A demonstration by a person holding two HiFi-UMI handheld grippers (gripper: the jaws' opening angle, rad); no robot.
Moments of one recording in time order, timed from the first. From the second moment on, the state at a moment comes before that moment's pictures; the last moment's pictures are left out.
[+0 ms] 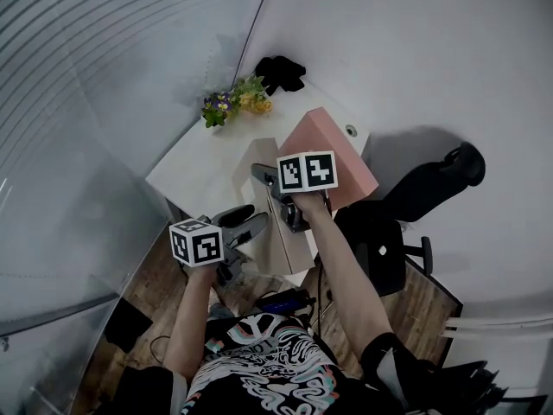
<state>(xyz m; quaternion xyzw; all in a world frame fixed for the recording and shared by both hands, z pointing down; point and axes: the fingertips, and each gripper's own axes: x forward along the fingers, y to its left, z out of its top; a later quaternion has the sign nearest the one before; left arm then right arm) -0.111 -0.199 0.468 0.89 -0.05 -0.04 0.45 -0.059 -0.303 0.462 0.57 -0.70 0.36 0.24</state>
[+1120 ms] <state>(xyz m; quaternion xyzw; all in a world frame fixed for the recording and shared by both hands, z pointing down) -0.103 -0.191 0.448 0.90 -0.04 -0.05 0.43 -0.054 -0.306 0.368 0.63 -0.75 0.17 0.11</state>
